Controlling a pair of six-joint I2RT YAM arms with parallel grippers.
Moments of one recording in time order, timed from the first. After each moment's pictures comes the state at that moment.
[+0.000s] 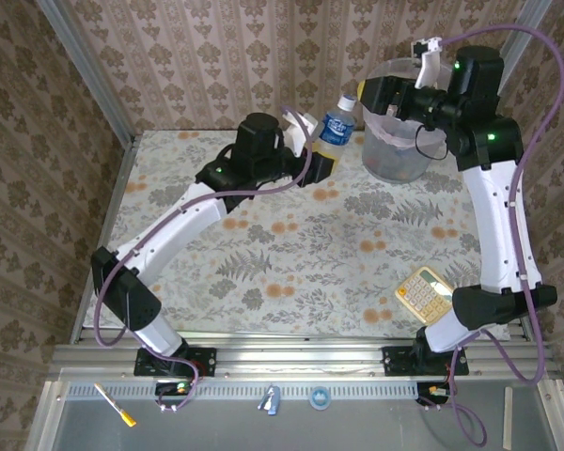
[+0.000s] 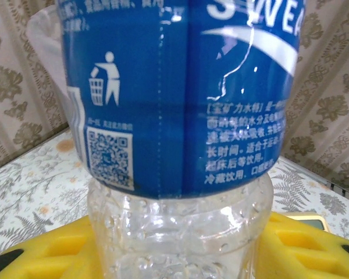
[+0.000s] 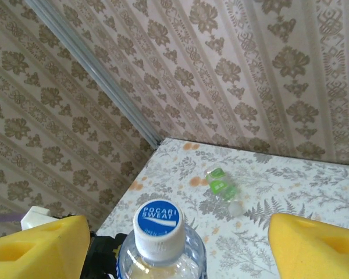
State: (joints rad) left arm -0.77 1.64 1.66 -0.34 0.35 -0.05; right arm 0.11 1.56 2.09 -0.78 -0.56 0.35
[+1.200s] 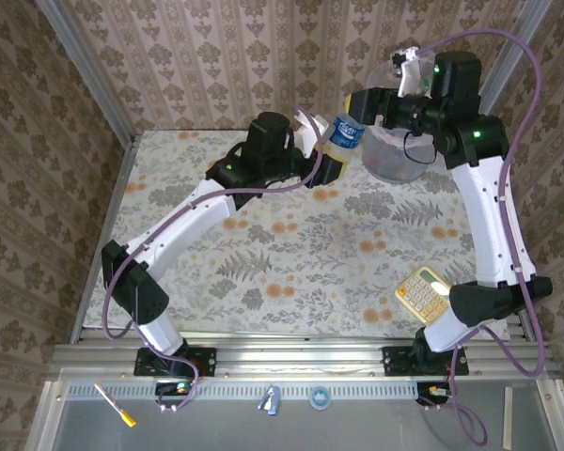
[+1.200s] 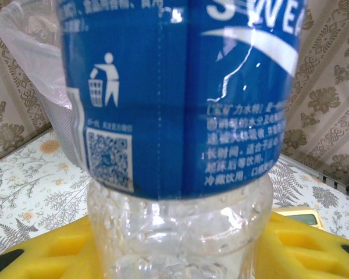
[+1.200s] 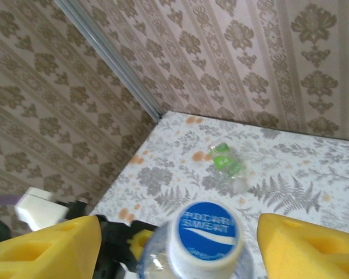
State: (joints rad) left arm -0.79 1.69 1.71 -0.36 0.37 -0.04; right arm 0.16 1.59 2.08 -0.86 -0.54 0.29
